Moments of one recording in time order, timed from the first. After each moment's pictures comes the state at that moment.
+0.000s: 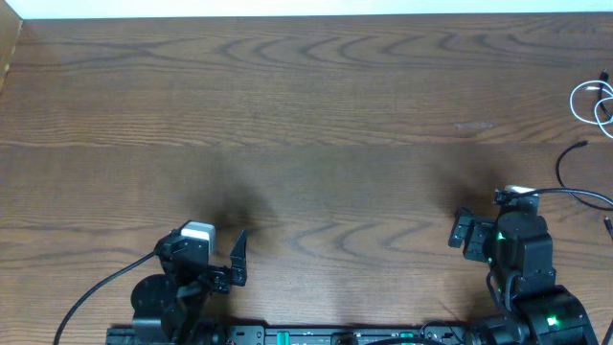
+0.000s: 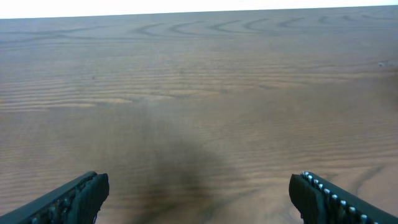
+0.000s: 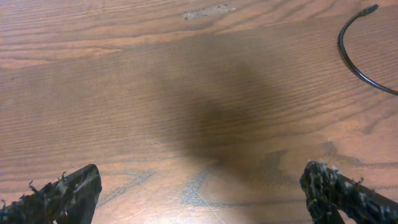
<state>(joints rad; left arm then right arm) -0.04 0.01 0.37 -0.77 0.18 0.02 0.21 0.54 0.53 -0.75 0.24 0.31</state>
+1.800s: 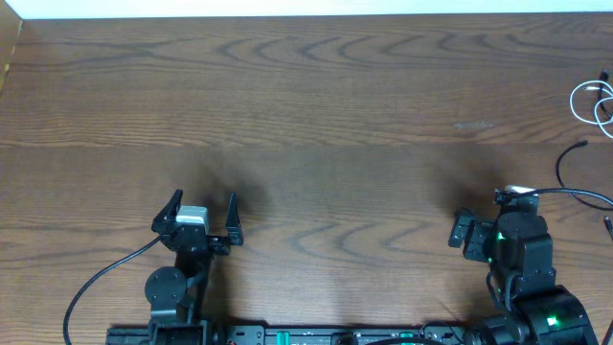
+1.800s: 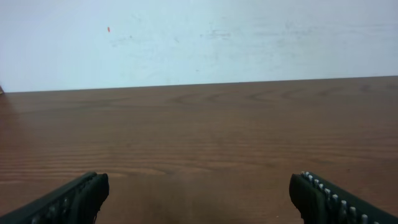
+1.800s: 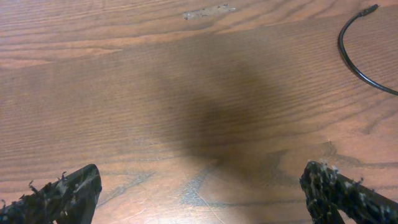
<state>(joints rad) 0.02 0.01 0.02 -0.09 0.12 0.02 0.21 0.54 0.53 -0.75 0.24 0.31</state>
